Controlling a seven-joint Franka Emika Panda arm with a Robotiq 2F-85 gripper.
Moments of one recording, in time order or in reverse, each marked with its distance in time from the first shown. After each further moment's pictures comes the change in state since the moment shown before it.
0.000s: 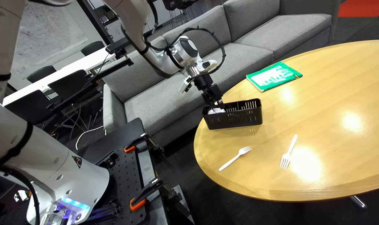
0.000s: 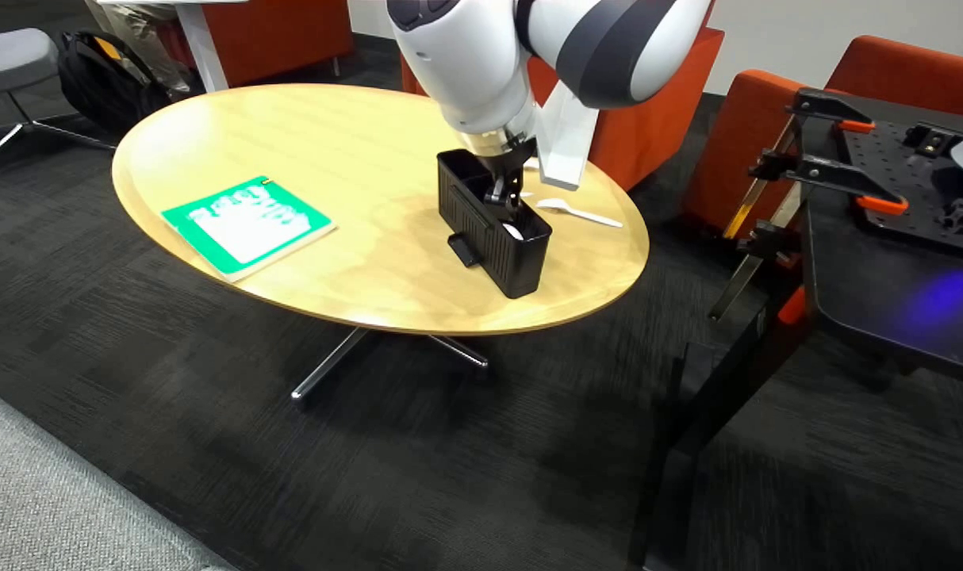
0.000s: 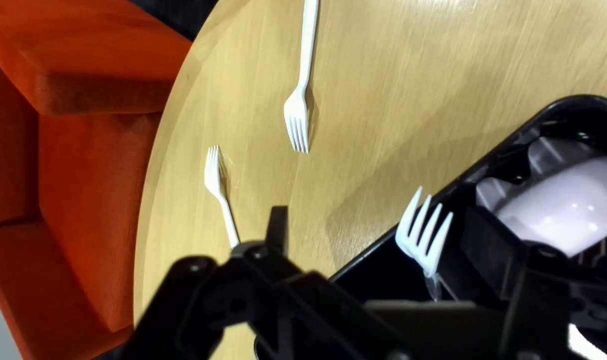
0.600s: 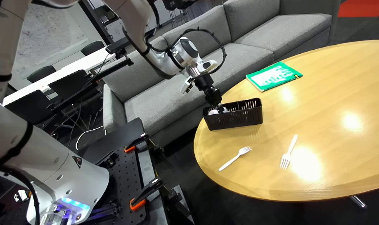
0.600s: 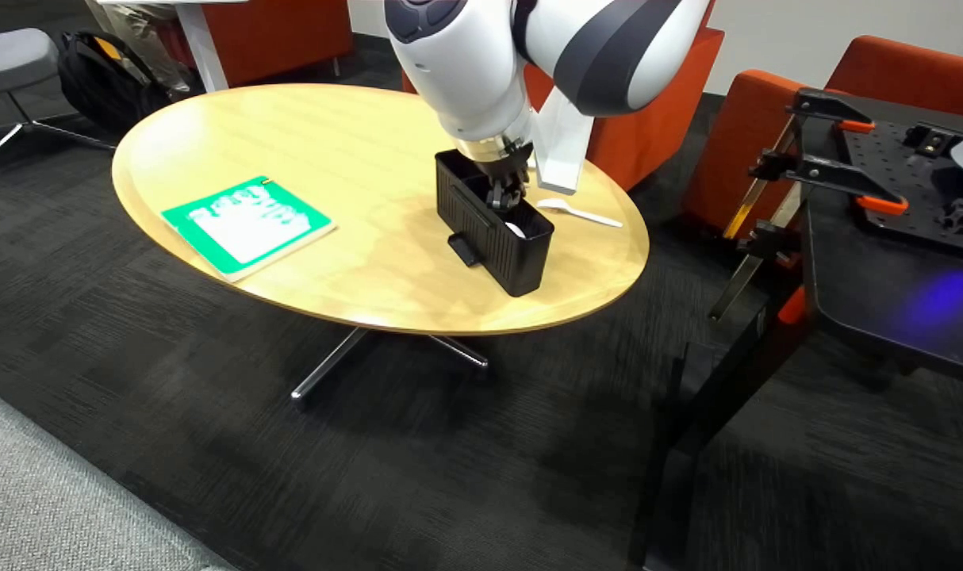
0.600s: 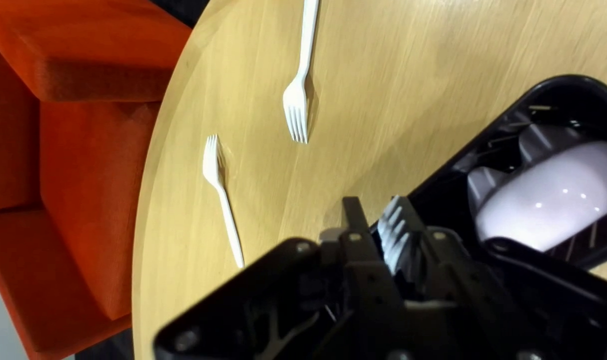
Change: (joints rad) arm 0.005 0.018 -0.001 0.019 -0.022 0.000 0.000
